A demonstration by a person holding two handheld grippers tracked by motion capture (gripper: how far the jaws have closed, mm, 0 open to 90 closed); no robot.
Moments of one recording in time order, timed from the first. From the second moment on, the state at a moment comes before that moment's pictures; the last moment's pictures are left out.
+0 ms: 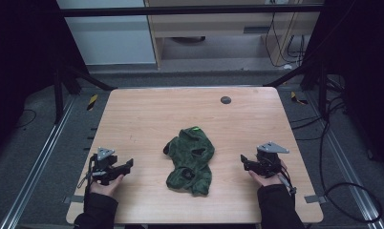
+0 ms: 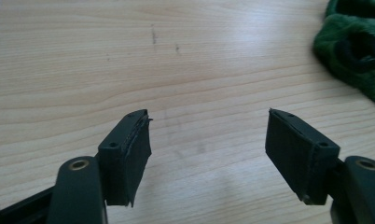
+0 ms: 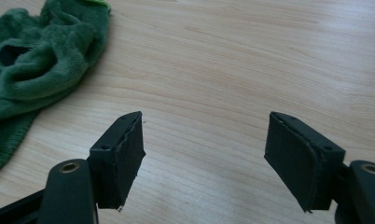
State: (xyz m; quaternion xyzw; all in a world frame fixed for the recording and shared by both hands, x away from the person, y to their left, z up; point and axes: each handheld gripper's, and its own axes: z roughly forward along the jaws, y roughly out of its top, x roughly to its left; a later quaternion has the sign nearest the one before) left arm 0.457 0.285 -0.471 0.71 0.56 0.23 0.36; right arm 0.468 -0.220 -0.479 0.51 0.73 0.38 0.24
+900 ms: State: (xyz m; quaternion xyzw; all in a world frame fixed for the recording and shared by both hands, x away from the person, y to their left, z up) left arm 0.466 0.258 -0.450 0.75 0.49 0.20 0.40; right arm 0.467 -0.193 -0.442 0.47 0.74 0.43 0.22
